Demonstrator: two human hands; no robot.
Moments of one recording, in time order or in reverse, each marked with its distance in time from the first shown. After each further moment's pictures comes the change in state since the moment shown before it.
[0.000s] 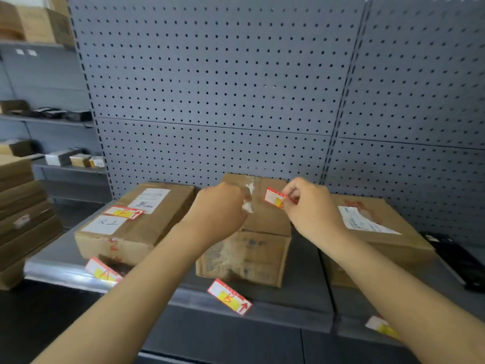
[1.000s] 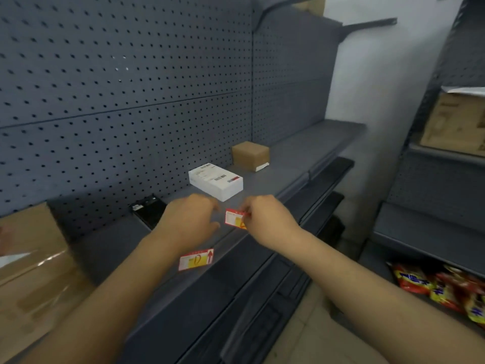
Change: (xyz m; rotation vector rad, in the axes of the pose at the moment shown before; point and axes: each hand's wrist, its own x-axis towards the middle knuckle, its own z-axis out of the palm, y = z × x) left_hand 0.053 0.509 0.140 -0.063 -0.236 0.813; right_hand -0.212 0.348 -0.290 -0.365 0.016 0.732
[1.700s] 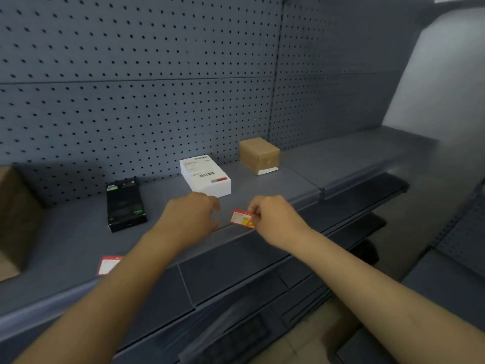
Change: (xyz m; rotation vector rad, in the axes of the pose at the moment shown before) left_hand 0.109 0.095 0.053 -0.038 -0.055 -0.314; right_hand 0.099 0.161 -0.022 0.065 -0.191 -0.231
